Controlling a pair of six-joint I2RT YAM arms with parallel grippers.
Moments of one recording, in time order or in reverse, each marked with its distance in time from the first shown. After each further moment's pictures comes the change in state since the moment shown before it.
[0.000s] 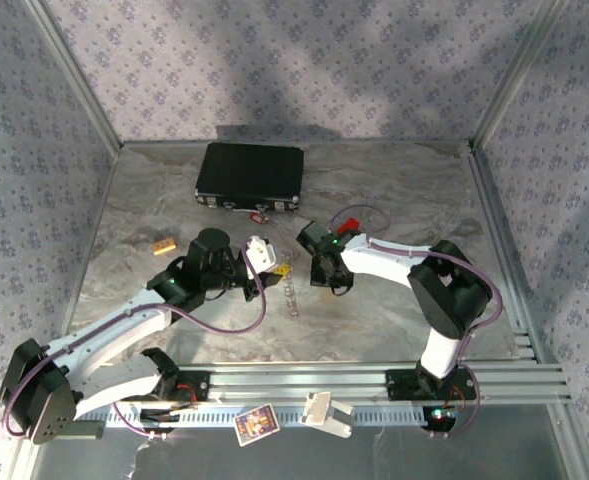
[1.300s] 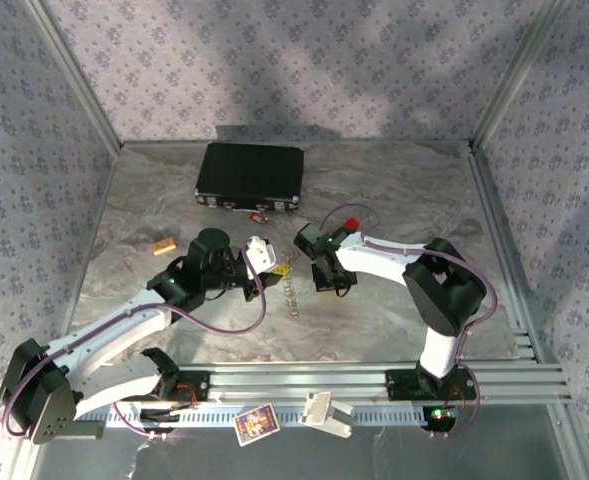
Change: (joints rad) left arm 0.000 0.000 0.000 0.000 0.000 0.007; right arm 0.015 0.032 0.041 -0.107 0.040 -0.174
